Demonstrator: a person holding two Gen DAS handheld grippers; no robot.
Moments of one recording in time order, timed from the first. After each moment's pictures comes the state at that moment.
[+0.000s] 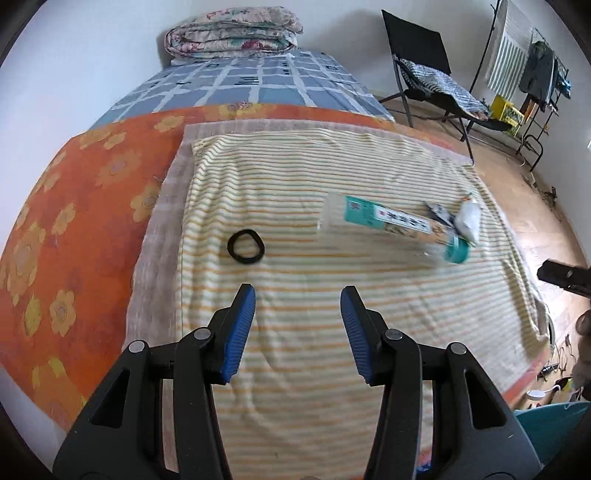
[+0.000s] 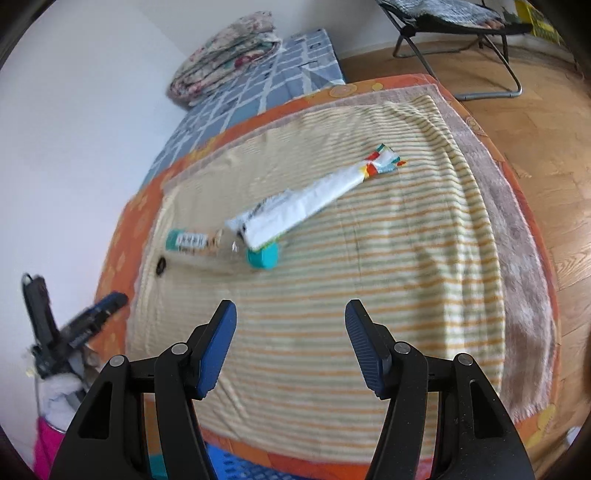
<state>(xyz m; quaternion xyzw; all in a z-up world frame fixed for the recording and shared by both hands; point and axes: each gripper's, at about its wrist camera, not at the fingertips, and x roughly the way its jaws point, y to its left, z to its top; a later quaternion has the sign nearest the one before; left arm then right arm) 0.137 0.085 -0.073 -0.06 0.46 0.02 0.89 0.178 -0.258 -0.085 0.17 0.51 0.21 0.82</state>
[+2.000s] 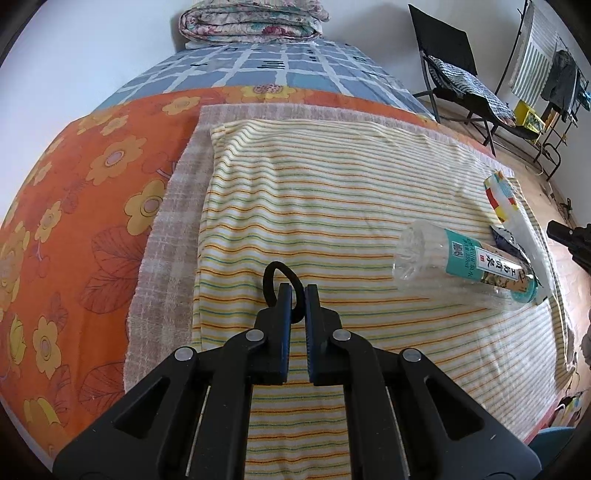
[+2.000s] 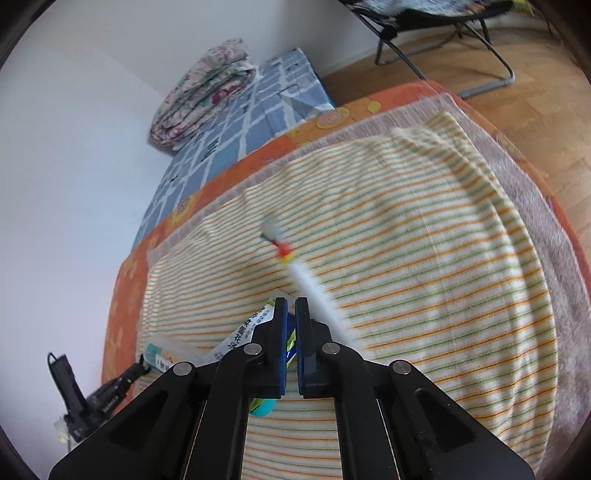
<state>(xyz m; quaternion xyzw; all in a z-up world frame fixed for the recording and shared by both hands) 0.197 0.132 -0.121 -0.08 0.47 0.04 0.88 0.279 -0.235 -0.110 0.23 0.47 0.19 0.83</state>
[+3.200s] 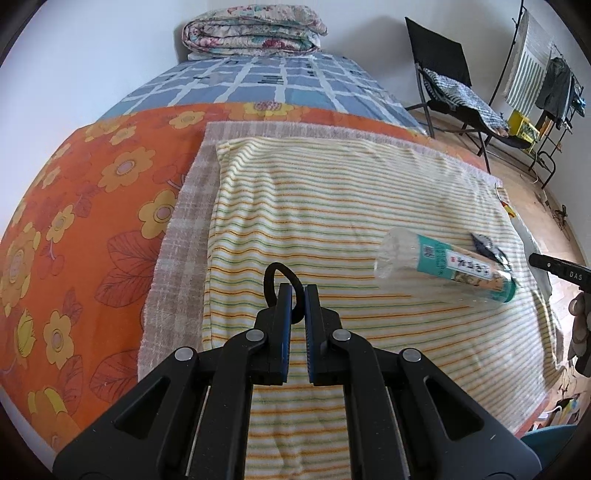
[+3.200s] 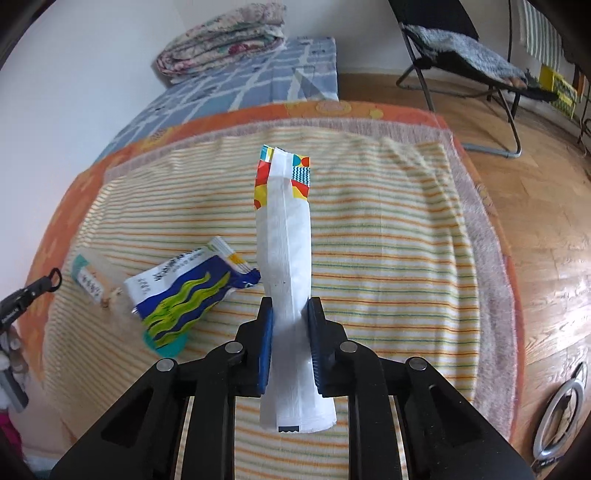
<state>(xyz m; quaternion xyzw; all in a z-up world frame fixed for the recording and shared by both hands) 0.175 0.131 -0.094 -0.08 0.45 0.04 0.89 0.260 -0.234 -0.113 0.02 0.49 0.18 0.85</state>
